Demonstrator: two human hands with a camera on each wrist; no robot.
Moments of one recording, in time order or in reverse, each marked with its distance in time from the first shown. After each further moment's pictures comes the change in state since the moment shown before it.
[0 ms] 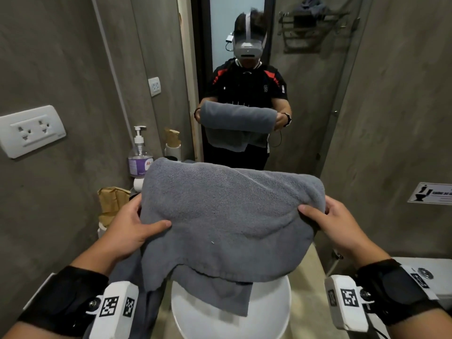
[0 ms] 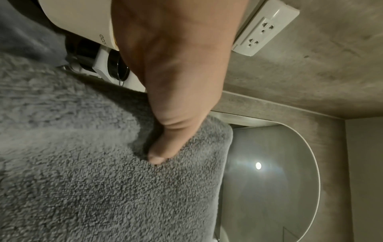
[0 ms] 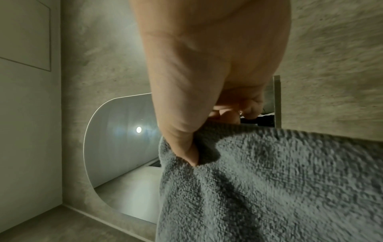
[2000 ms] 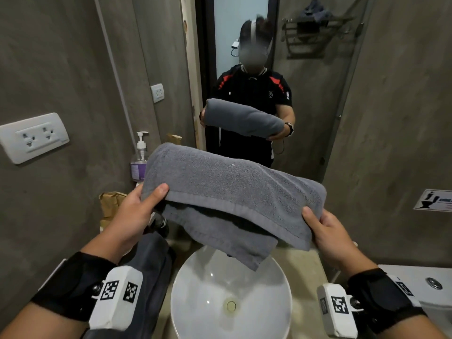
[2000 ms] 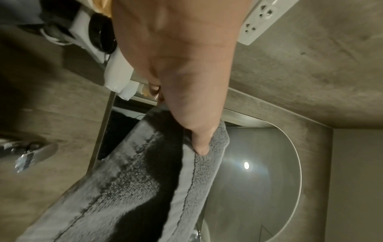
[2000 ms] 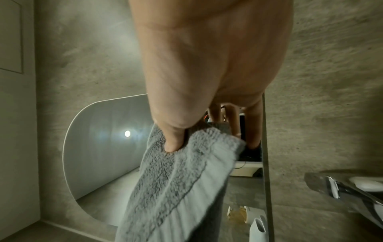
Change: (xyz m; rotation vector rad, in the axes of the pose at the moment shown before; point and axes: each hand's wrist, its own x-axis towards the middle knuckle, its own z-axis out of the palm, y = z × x) left_hand 0.024 0.038 0.018 -0.340 0.131 -0.140; right_hand 0.013 0.039 -0.001 0.174 -0.066 0.044
